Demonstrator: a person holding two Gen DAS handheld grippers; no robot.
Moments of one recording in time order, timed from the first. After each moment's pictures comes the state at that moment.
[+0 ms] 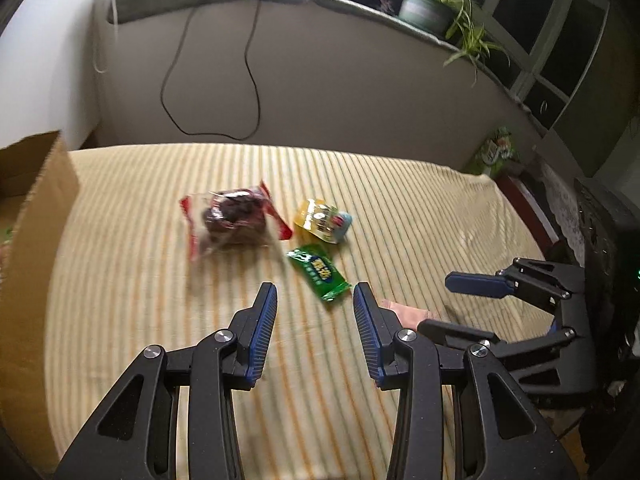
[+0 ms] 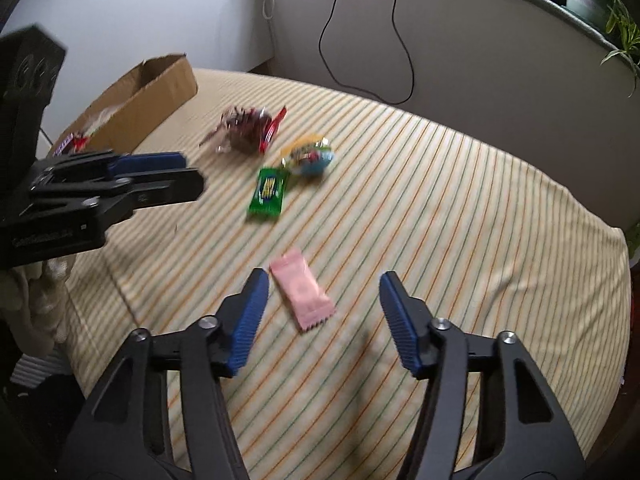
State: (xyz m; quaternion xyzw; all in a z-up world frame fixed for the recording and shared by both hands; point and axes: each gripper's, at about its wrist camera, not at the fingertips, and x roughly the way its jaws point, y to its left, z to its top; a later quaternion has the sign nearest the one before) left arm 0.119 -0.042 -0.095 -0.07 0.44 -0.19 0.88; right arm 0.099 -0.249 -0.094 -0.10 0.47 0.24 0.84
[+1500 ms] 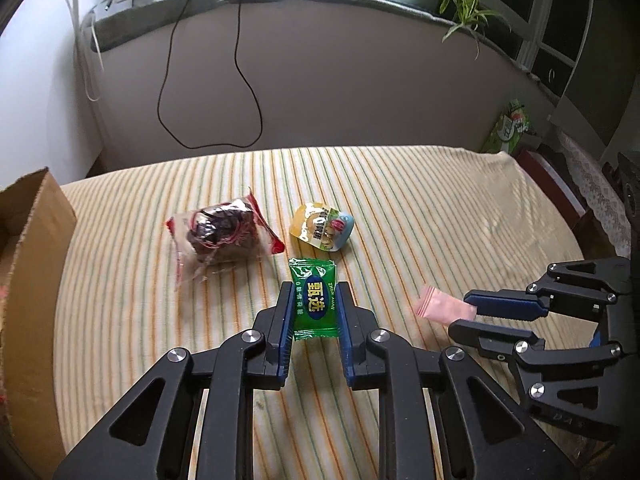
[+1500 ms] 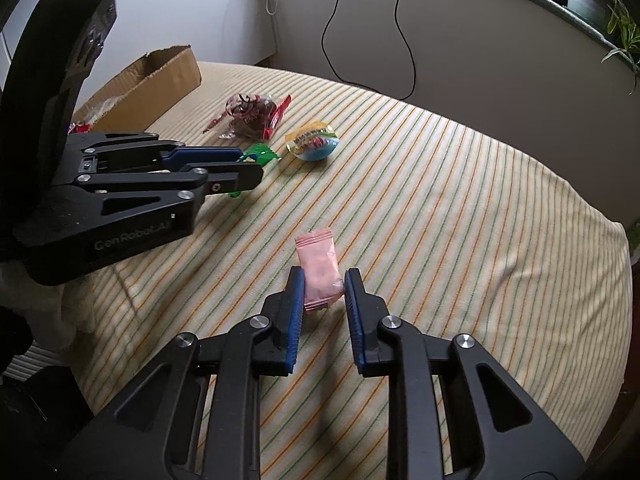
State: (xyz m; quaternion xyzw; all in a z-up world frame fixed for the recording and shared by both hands) left arm 0.121 -0.056 -0.097 0.00 0.43 -0.16 0.89; right arm 0.092 -0.249 -0.091 -0.10 0.47 0.23 0.85
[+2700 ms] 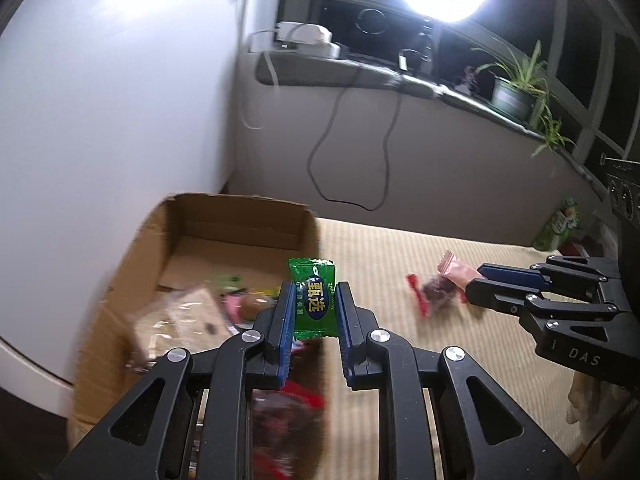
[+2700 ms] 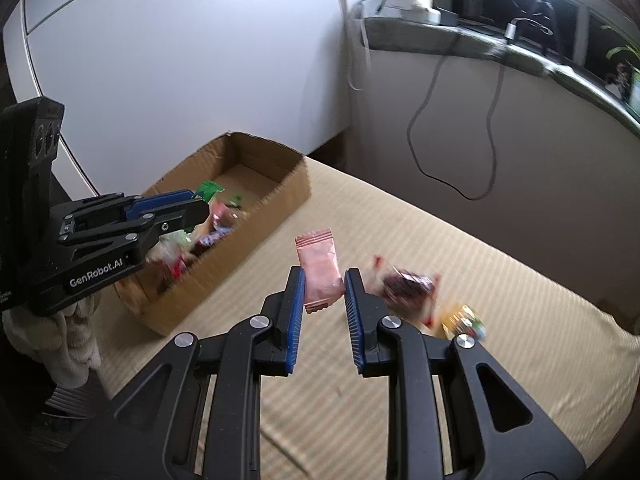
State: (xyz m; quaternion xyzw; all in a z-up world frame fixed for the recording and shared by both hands) left arm 0.087 0.134 -0.035 -0.08 0.36 -0.03 0.93; right arm 0.117 -0.086 -0.014 -0.10 0.39 0.32 0.86
